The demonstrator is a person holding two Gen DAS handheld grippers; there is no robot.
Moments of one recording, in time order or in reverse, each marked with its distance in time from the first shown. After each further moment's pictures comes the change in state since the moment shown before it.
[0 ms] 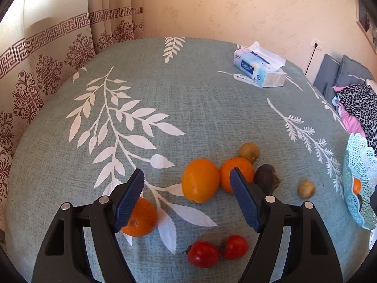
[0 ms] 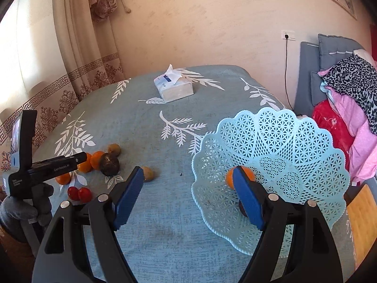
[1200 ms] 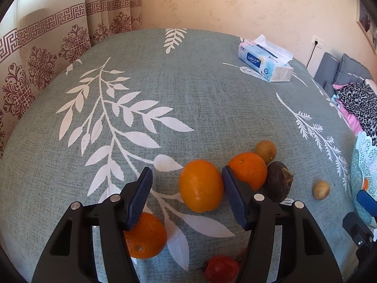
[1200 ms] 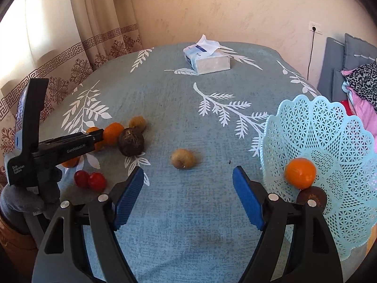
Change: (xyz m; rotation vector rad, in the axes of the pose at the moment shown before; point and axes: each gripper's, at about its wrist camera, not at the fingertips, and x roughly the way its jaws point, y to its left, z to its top) left arm 0.024 0.015 0.000 -0.001 0.020 -0.037; right arm 0.055 0.053 -0.010 -0.088 0.147 0.072
